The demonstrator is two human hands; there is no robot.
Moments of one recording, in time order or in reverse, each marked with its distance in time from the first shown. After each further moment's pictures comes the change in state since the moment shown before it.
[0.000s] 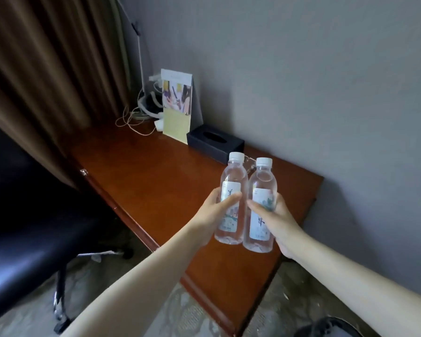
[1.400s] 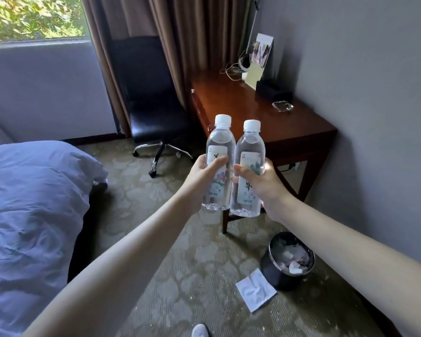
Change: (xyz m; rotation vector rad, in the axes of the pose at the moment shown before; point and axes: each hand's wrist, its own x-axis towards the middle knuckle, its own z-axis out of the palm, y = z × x) left_hand -0.445 -0.074 0.391 -0.132 0.713 0.125; right_hand -0.427 0.069 -0.232 -0.051 -0.640 -0.124
